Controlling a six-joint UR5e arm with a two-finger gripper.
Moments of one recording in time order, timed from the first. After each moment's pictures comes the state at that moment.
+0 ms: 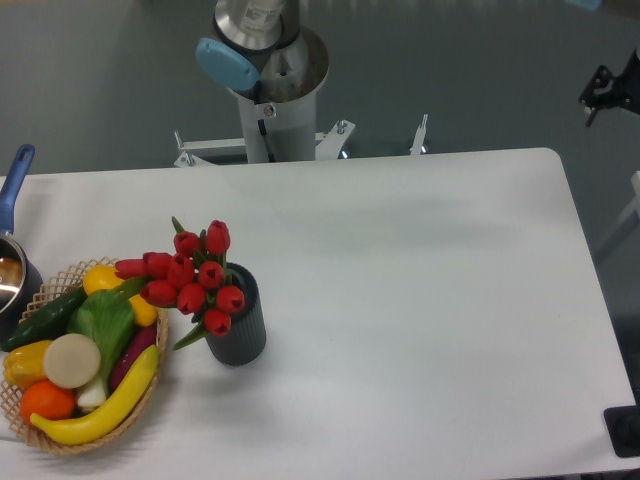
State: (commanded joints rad) arm 3.18 -1.96 -1.43 -1.27 1.56 1.77
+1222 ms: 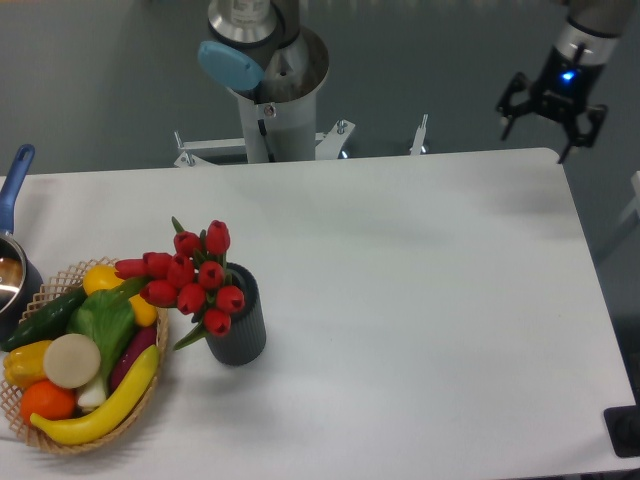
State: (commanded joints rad) arm 3.24 -1.58 -1.94 -1.26 1.00 1.77
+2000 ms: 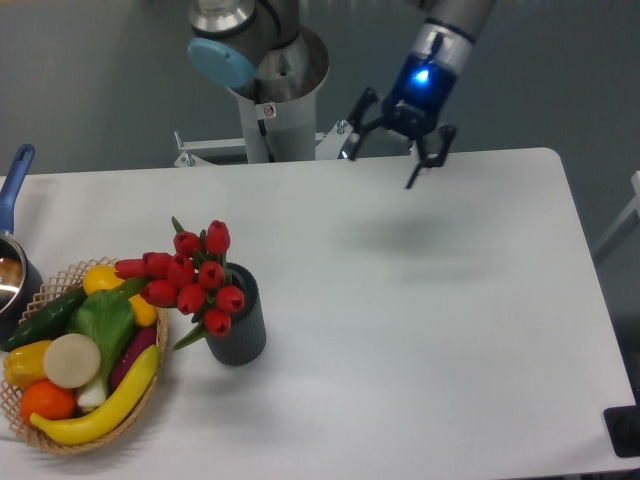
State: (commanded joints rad) arm 2.99 -1.43 -2.18 -1.26 0.45 1.65
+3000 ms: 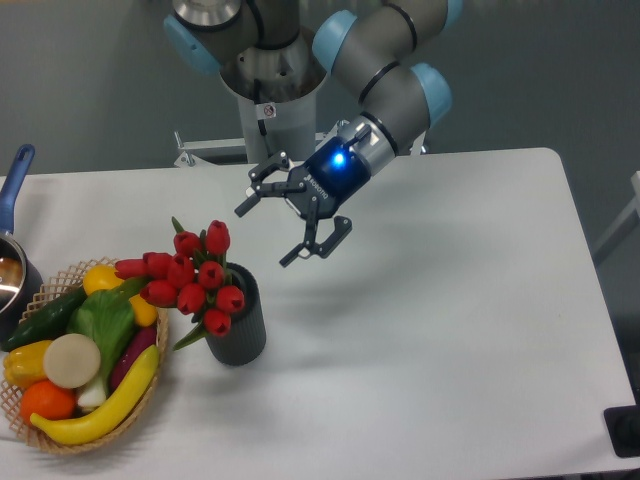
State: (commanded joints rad) arm 2.71 -1.70 -2.08 -1.16 0.25 1.65
